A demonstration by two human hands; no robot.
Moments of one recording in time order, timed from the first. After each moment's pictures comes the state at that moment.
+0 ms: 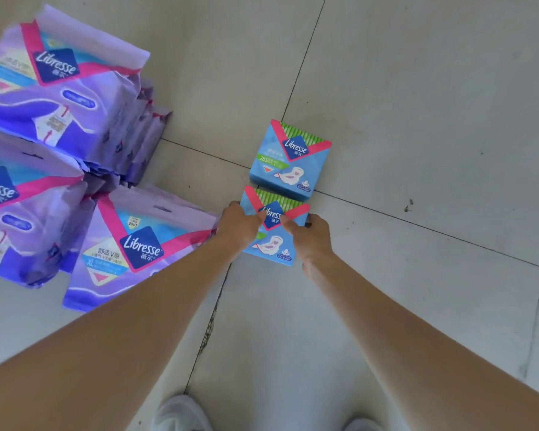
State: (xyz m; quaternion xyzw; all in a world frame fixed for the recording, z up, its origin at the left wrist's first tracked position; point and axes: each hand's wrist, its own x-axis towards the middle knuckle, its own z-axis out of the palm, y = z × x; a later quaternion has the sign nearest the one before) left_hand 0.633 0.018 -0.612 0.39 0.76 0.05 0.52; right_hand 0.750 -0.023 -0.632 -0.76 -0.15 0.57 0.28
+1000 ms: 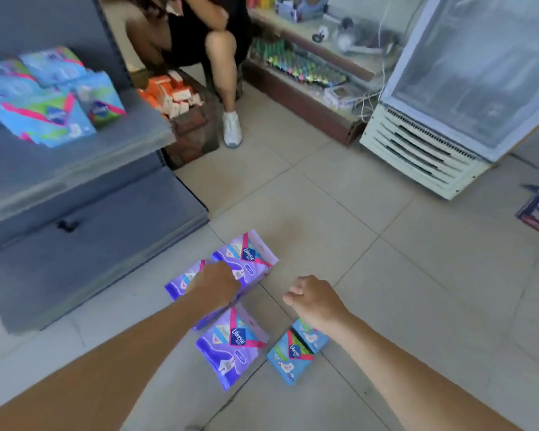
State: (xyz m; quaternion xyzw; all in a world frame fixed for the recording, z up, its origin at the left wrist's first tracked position) left_hand 0.481 0.010 -0.119 0.43 0.83 0.03 0.35; right_hand 0.665 0.046 -0.095 -0.58 -0.71 0.40 -0.05
